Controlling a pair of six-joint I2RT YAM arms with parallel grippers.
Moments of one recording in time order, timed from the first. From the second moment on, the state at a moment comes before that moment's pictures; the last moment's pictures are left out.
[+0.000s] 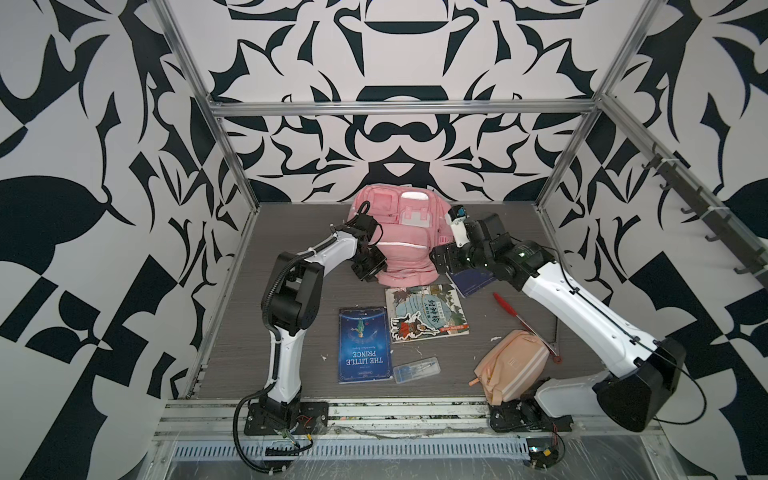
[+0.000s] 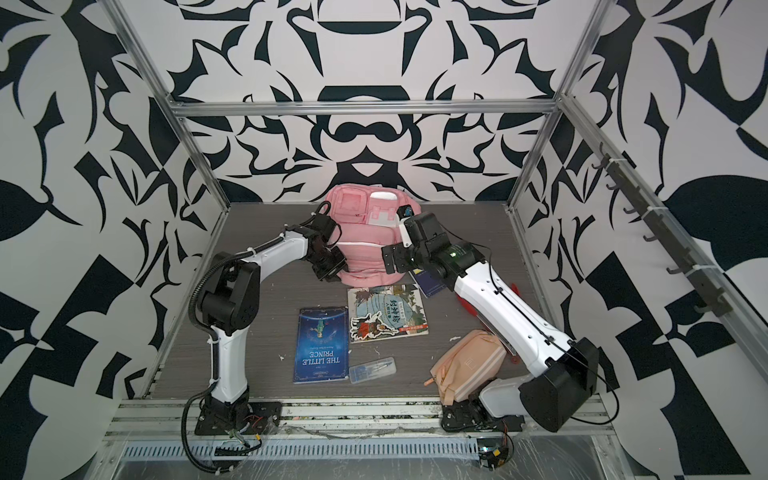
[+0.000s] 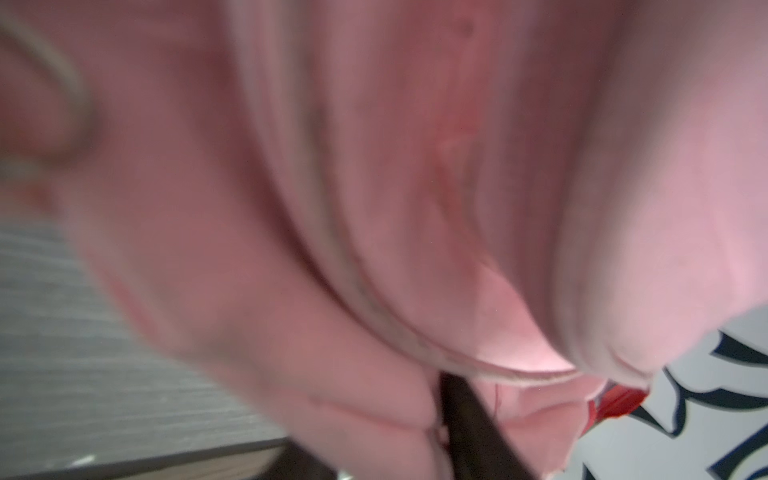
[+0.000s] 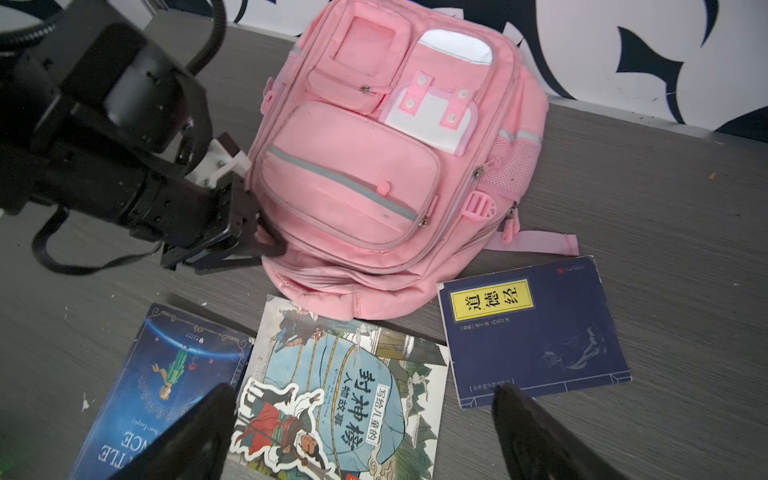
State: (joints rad) left arm -0.45 2.08 1.58 -0.78 0.34 -1.02; right arm 0.56 1.36 1.34 -0.73 0.04 0.21
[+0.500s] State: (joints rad) left arm -0.41 1.98 1.64 -0.85 0.41 -0.99; right arm 0.51 1.21 1.20 -0.71 0.01 0.20
